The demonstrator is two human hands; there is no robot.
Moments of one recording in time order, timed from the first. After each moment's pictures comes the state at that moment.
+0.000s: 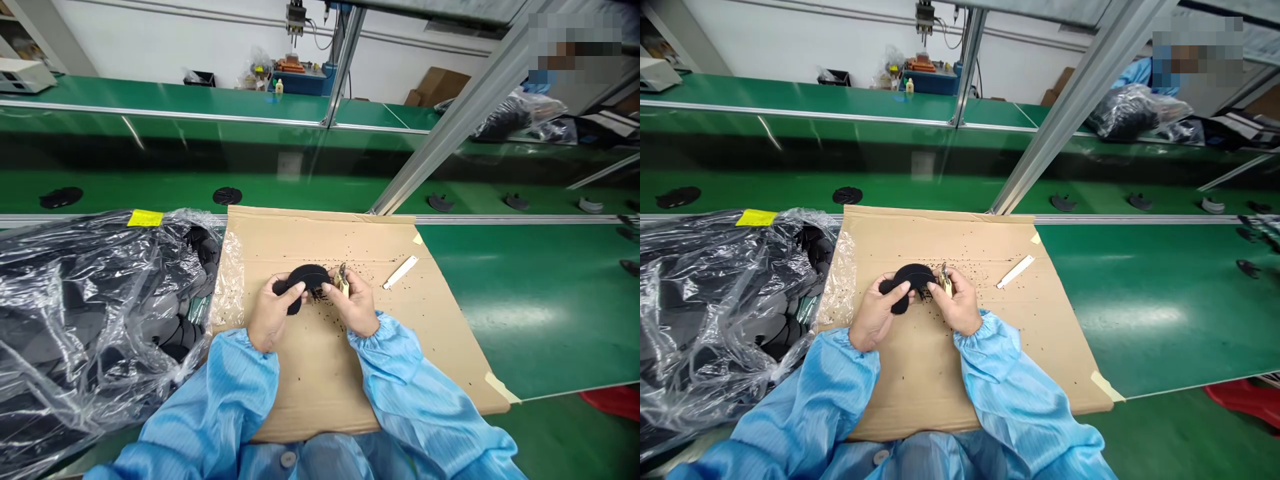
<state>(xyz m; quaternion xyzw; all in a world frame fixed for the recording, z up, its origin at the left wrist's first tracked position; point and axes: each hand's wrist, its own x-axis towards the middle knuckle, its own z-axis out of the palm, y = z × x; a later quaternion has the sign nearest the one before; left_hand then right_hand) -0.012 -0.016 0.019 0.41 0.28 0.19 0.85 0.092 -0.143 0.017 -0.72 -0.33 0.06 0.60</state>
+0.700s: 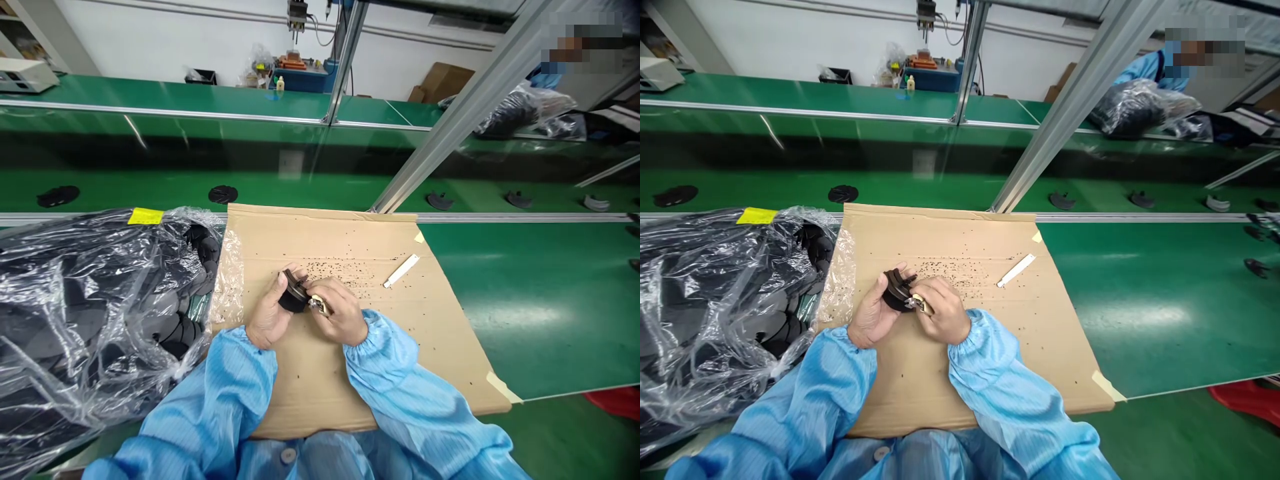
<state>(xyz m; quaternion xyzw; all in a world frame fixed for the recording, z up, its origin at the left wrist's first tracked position) -0.016 -0.013 0.027 0.21 0.21 0.14 0.94 0.078 -0.139 0.023 -0.68 -0.58 -0.10 0.44</state>
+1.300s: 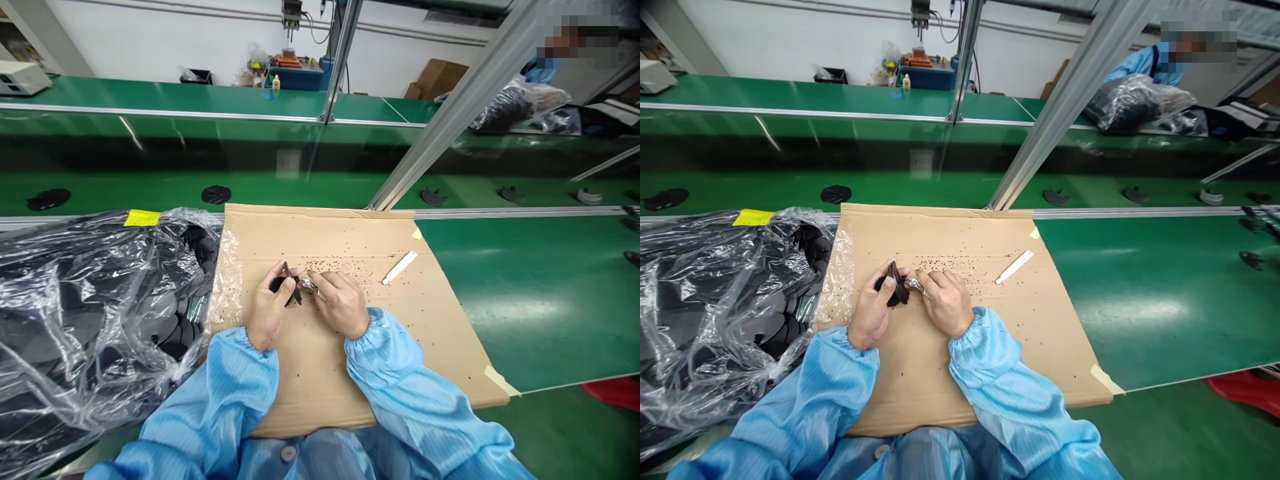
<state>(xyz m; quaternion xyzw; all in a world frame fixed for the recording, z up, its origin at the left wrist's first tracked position) -0.014 -0.016 0.012 0.41 0.23 0.24 0.85 0.088 -0.143 0.017 -0.80 -0.54 -0.19 0.18</state>
